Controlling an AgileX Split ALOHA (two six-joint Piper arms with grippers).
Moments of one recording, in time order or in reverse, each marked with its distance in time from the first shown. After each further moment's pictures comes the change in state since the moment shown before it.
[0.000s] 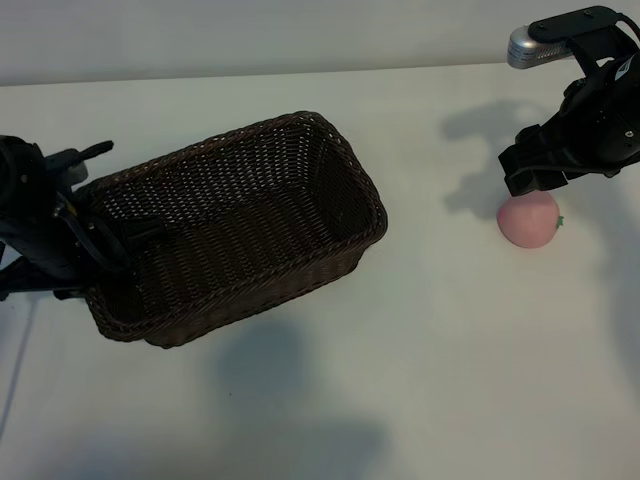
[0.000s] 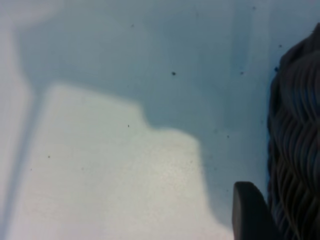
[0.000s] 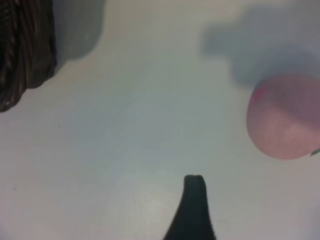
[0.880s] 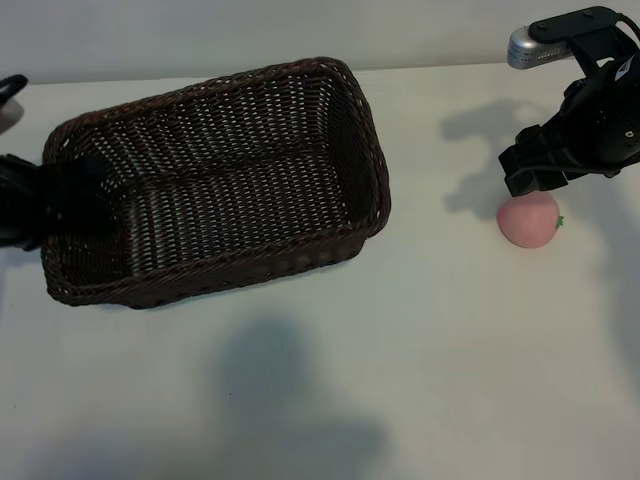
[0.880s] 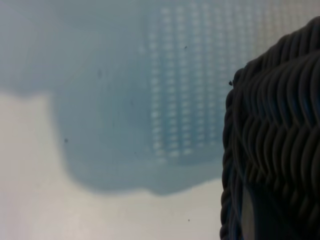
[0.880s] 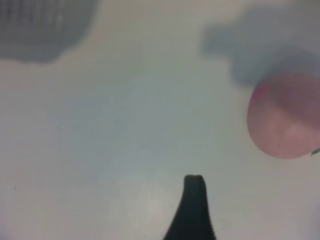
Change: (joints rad) left arm 0.297 -0.144 -0.038 -0.656 0.111 0.839; right arm 0.000 0.000 0.000 0.000 0.002 0.000
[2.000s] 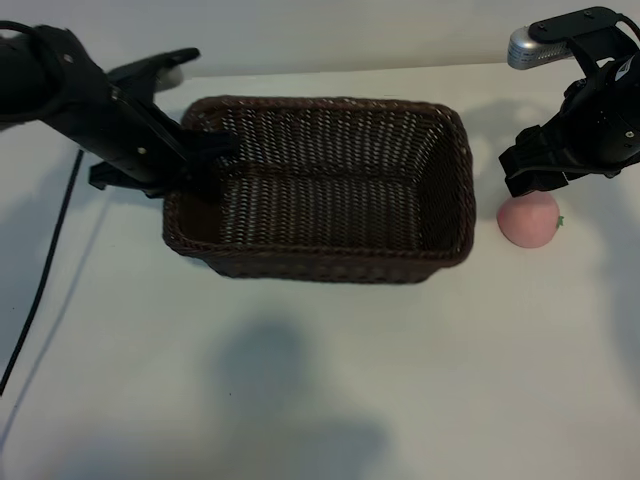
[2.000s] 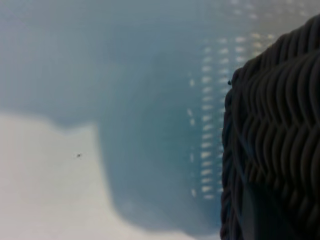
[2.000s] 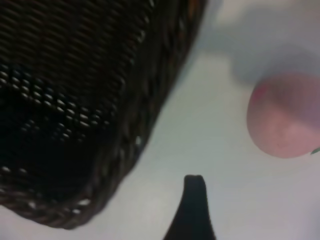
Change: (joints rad) left arm -0.335 0.391 -0.373 0.218 -0.024 -0.229; right arm 0.000 0.000 0.000 -0.001 0.001 0.000
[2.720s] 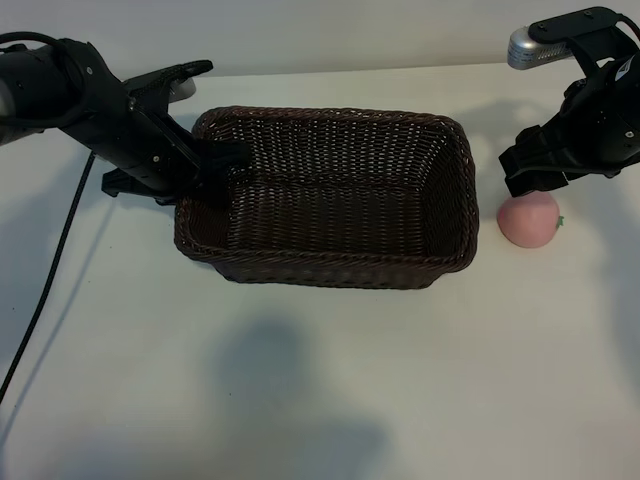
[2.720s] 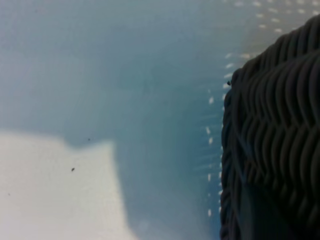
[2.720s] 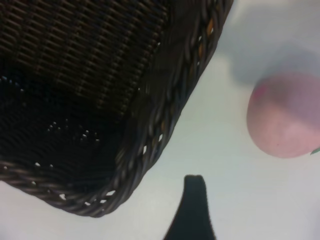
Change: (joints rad) left arm -0.010 0.039 -0.002 -0.006 -0.031 -0.002; right arm 0.000 0.000 0.000 0.000 0.000 0.000
